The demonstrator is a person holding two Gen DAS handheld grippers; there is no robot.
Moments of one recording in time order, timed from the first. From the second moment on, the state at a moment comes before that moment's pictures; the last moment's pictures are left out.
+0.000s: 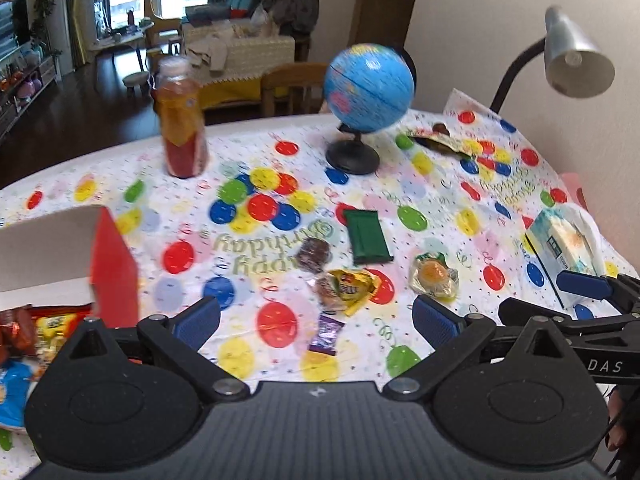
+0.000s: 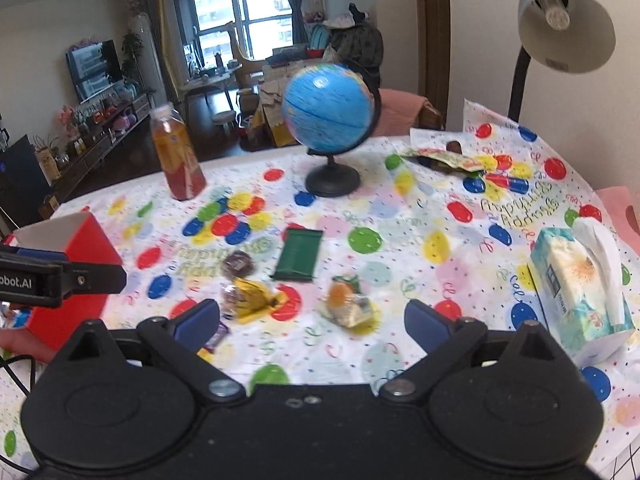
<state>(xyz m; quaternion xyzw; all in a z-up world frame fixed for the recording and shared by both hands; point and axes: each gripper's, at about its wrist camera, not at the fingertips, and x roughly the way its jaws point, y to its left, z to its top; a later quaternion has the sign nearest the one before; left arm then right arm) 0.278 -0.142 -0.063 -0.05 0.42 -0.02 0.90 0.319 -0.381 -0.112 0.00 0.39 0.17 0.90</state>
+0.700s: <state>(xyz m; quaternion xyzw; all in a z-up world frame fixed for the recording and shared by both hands) 0.383 -0.189 -0.145 -0.01 0.52 0.01 0.86 0.398 -0.387 -0.190 -0.05 0.44 0.20 0.87</state>
